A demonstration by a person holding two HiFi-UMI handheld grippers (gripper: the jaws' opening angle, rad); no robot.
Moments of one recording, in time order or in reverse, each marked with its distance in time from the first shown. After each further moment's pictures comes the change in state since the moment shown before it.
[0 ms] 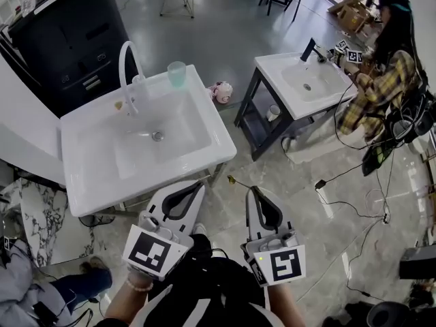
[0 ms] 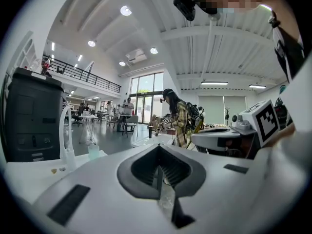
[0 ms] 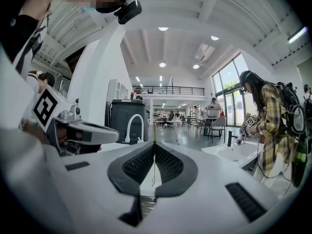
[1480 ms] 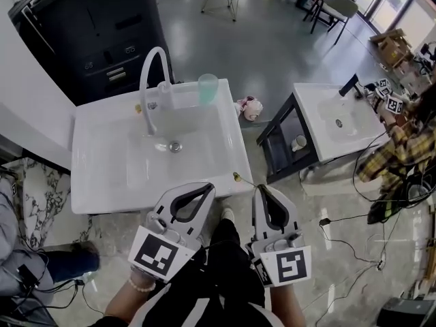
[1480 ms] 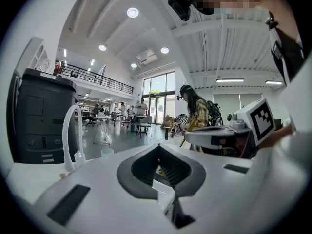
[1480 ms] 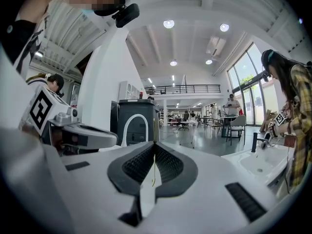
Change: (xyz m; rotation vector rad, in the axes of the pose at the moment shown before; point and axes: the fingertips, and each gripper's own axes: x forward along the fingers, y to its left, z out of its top) left arm 0.062 0.080 0.010 -0.018 -0.012 0.163; right arm 0.125 -0.029 0.014 -0.018 -0.008 0.199
